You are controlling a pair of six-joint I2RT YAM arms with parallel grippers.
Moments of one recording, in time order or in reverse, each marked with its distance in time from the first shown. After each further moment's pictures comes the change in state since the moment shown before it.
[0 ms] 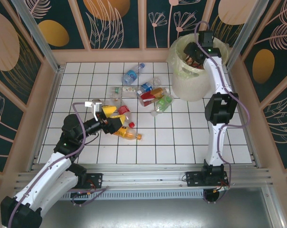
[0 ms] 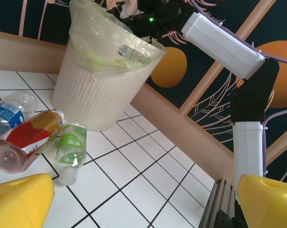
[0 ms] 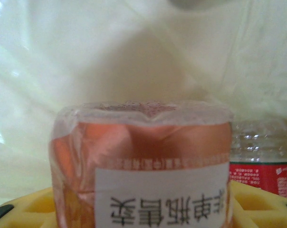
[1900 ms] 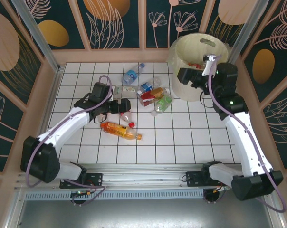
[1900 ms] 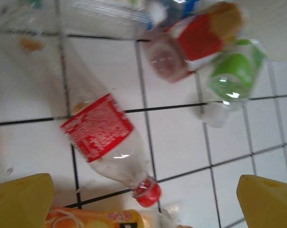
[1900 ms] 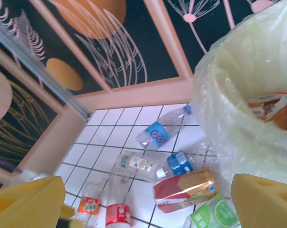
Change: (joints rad) left arm -0.002 0.732 0.583 -0.744 -0.398 0.040; right arm 0.149 -1.170 -1.088 0.336 -0.298 -0.185
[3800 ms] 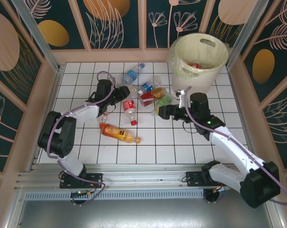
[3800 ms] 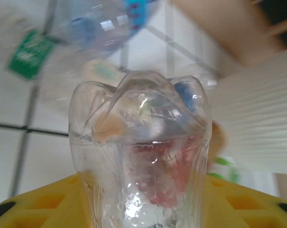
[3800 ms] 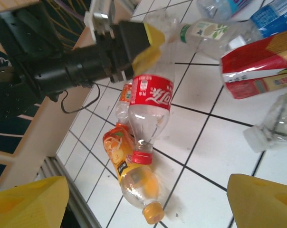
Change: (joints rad) left arm 0.073 0.270 -0.074 0.728 0.090 -0.304; right arm 0.221 -0.037 -0.522 0.272 -0.223 0.127
